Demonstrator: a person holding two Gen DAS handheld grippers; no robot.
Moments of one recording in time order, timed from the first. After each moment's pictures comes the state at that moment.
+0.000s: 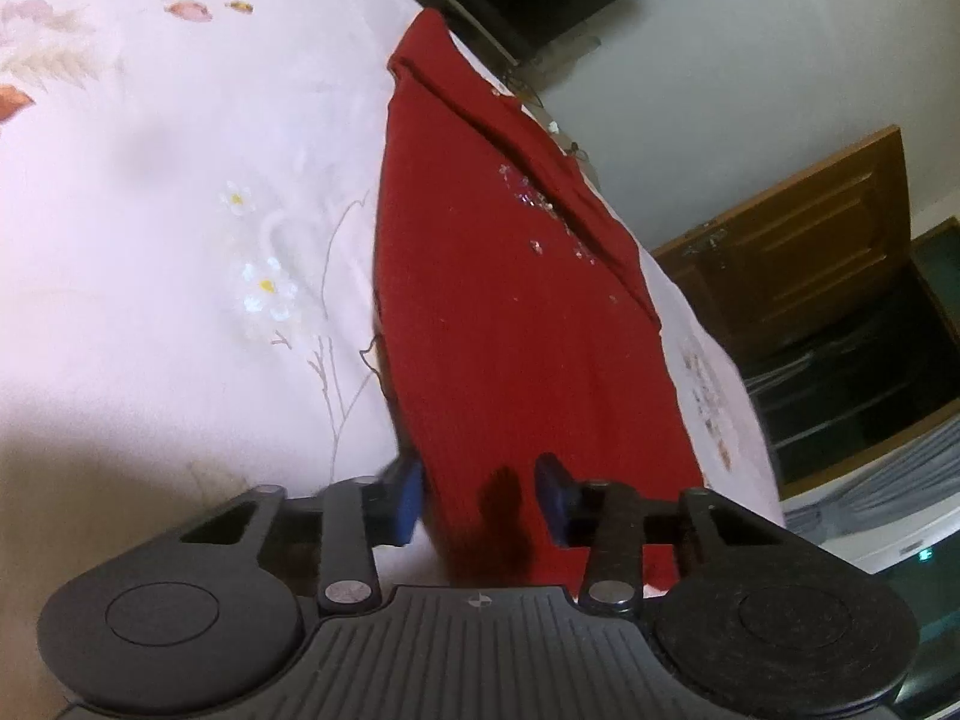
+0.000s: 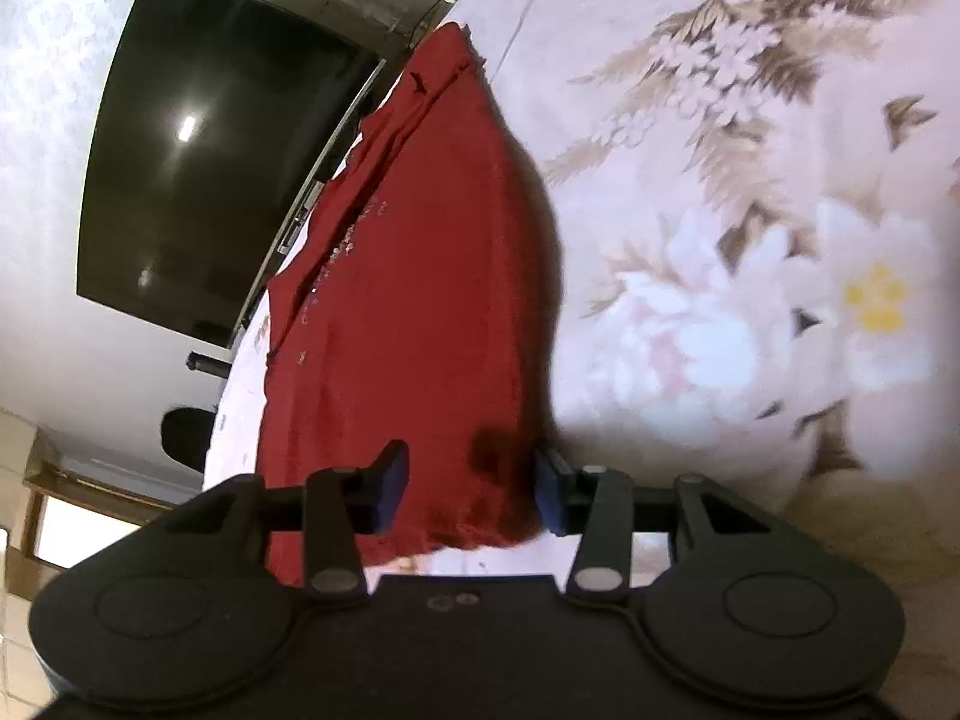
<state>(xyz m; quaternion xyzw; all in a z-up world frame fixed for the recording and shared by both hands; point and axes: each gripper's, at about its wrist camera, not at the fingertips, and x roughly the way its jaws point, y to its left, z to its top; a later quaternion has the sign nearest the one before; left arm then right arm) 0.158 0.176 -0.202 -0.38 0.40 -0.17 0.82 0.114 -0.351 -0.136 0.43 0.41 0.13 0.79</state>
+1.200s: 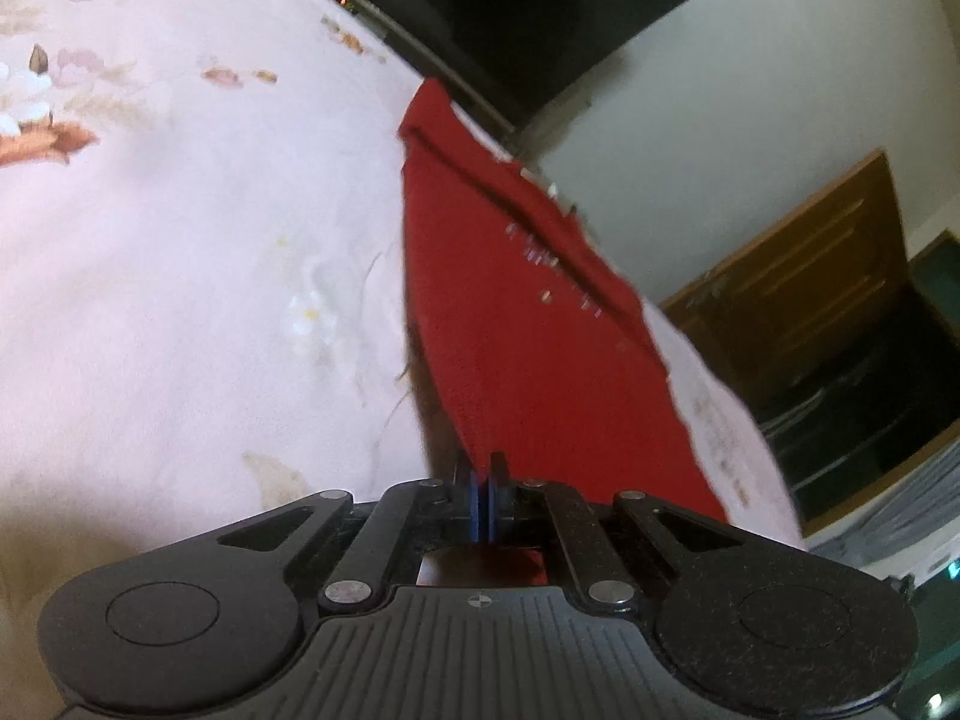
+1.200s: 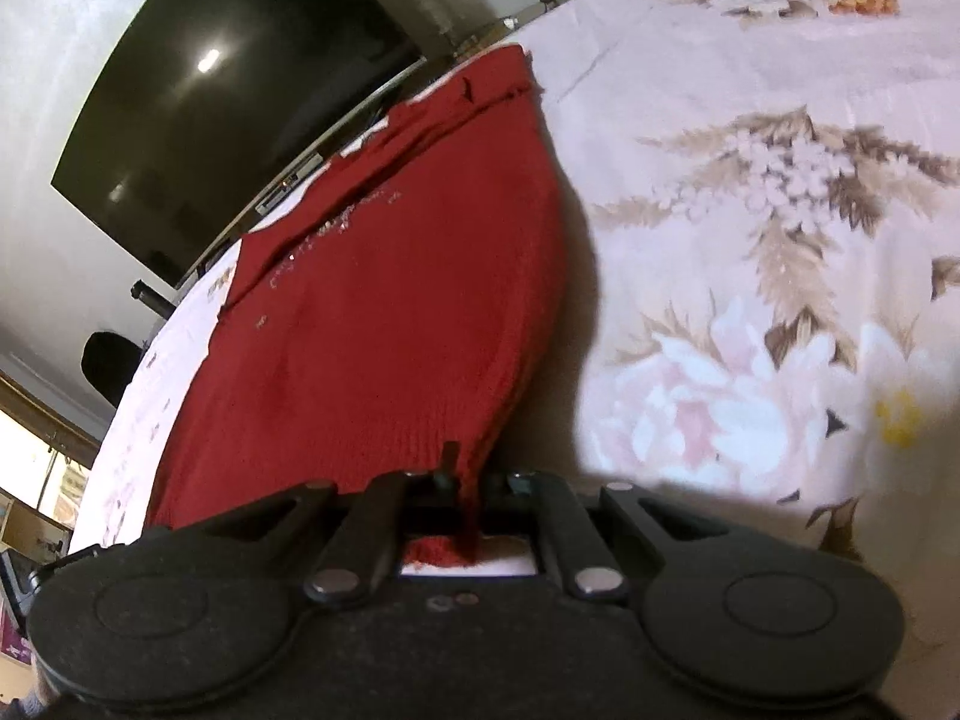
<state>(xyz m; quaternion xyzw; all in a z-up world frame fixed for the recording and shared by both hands) 0.115 0.177 -0.190 -0.36 0.33 -0.13 0.86 0.104 -0.322 -0.102 0.27 0.40 0.12 0.87</state>
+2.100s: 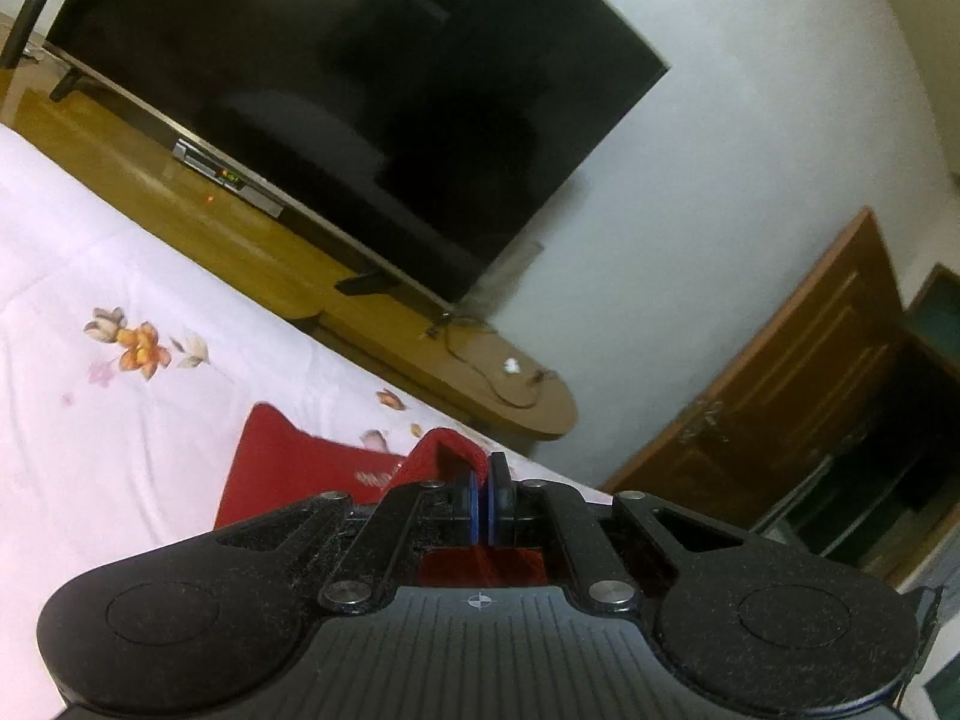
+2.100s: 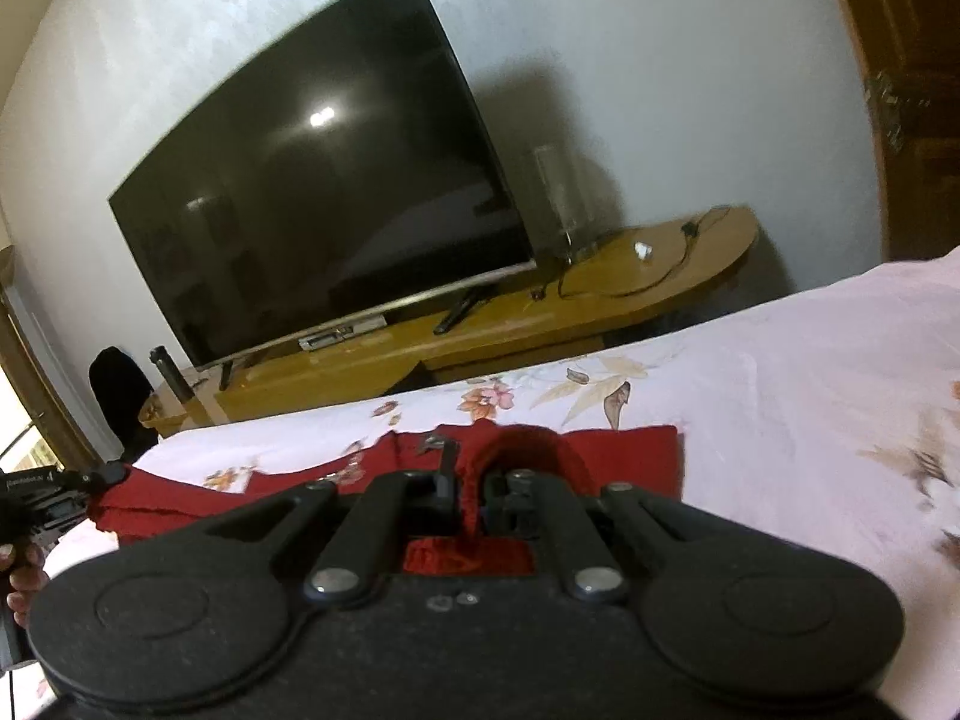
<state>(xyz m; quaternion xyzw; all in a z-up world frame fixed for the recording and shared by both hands) 0.426 0.167 -0.062 -0.31 0.22 -0.12 0.92 0.385 -0.323 0.001 0.15 0.26 0.17 0.94</state>
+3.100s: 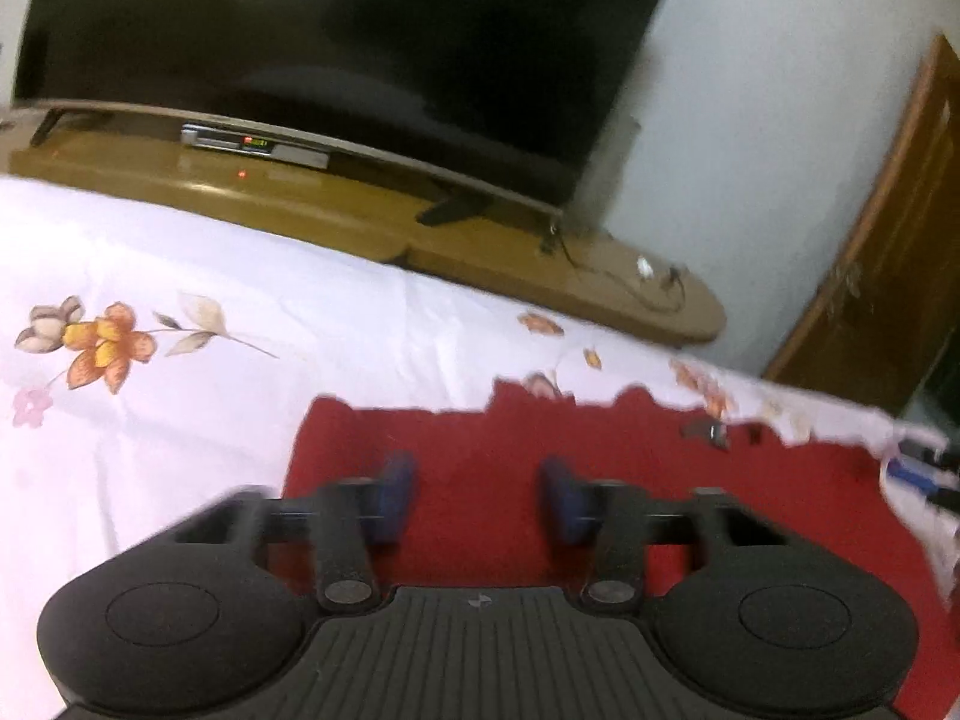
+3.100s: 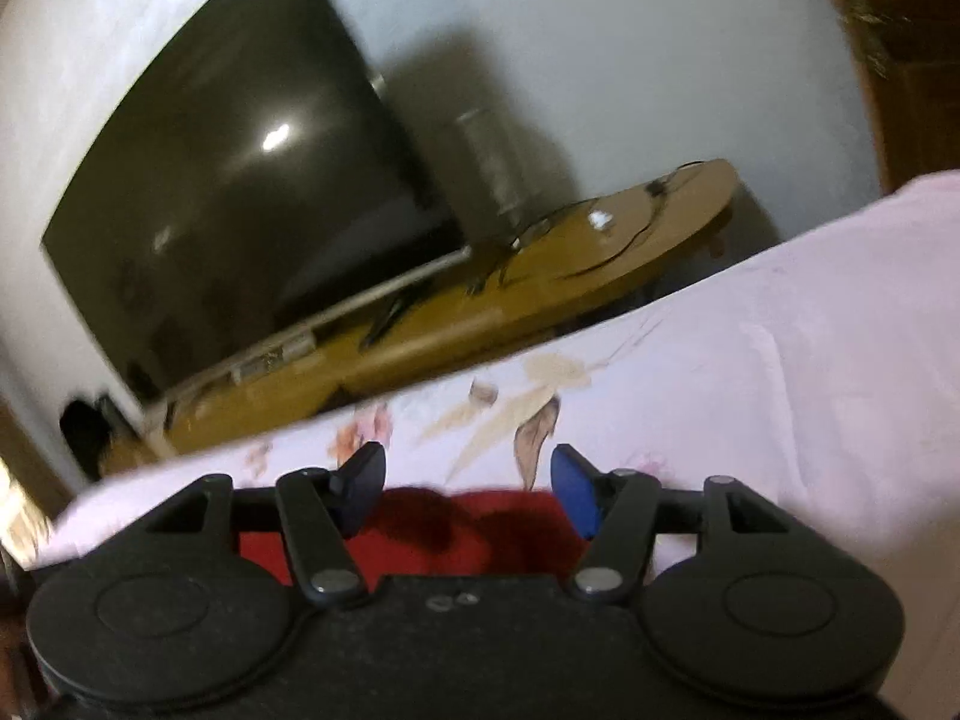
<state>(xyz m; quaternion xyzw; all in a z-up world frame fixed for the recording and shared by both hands) 0.557 0.131 -0.170 -0.15 0.30 -0.06 0.94 0.504 -0.356 -0.097 0.21 0.25 0.14 0.93</state>
